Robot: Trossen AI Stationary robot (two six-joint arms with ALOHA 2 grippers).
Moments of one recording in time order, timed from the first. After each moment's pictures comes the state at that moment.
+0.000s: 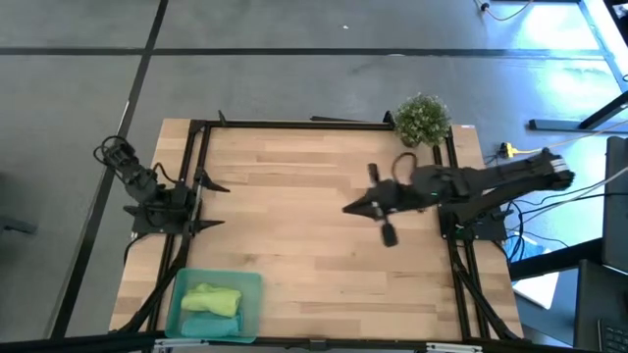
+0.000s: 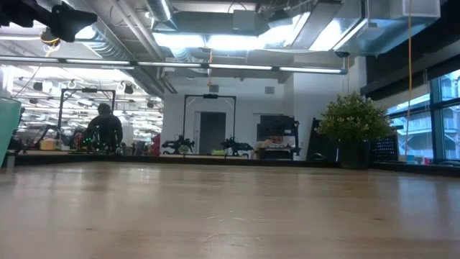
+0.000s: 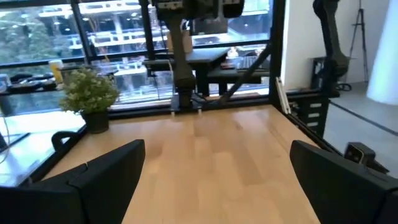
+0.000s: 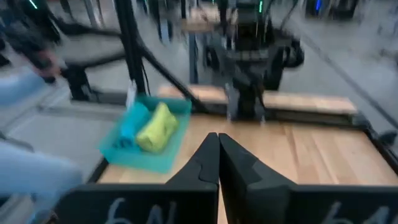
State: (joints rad) left arm -0.69 0.00 0.32 -0.35 -0.64 0.05; right arm 0.21 1.20 1.09 -0.11 0.05 0.02
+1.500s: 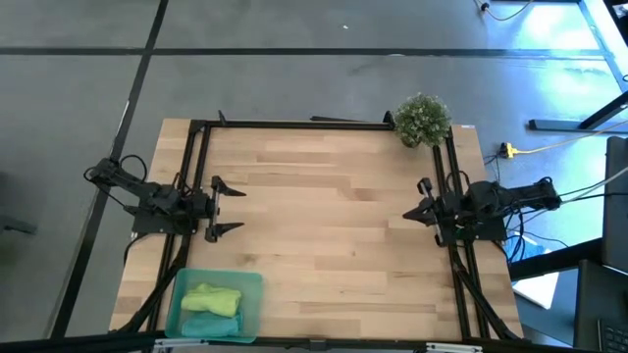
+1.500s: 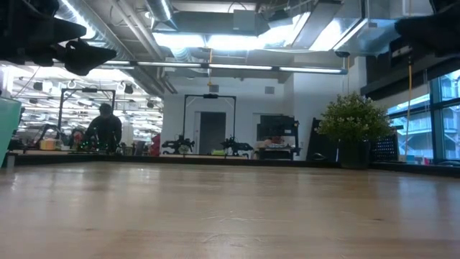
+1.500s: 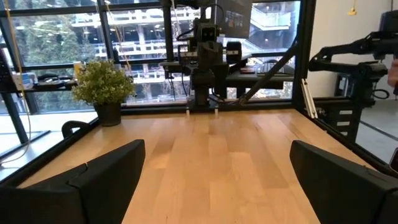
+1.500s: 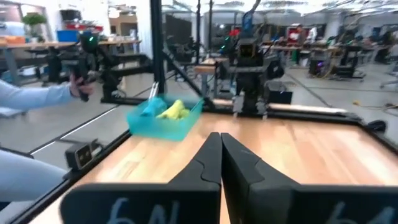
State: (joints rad) left arm -0.43 0.02 0.02 0.05 -0.47 0.06; right arm 0.23 0.00 0.13 -0.07 0.02 -0.01
